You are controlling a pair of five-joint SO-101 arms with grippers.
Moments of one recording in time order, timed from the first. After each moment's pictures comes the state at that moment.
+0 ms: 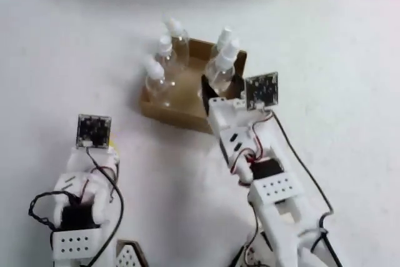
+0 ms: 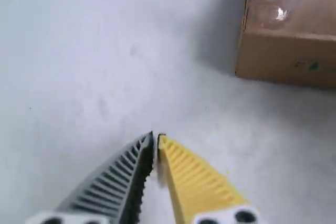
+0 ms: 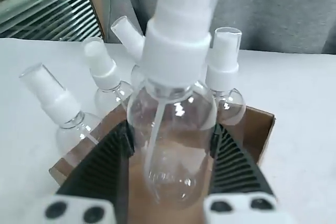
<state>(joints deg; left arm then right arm) -11.2 -96.0 97.6 47.2 -8.0 -20.0 -42.3 69.9 -5.7 -4.8</state>
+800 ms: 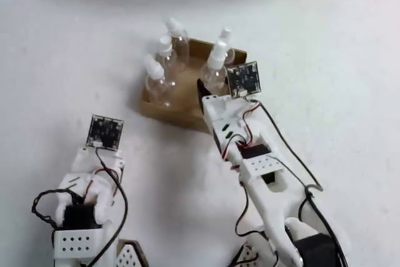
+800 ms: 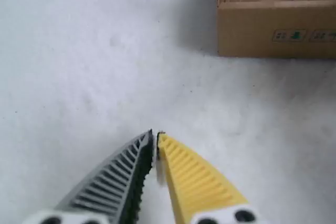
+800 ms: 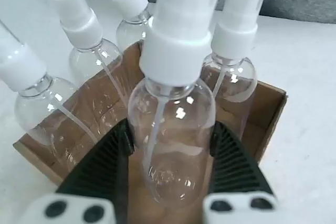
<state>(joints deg) -8.9 -96.0 97.6 50.2 -12.7 -20.0 -23.0 64.7 -12.8 -0.9</state>
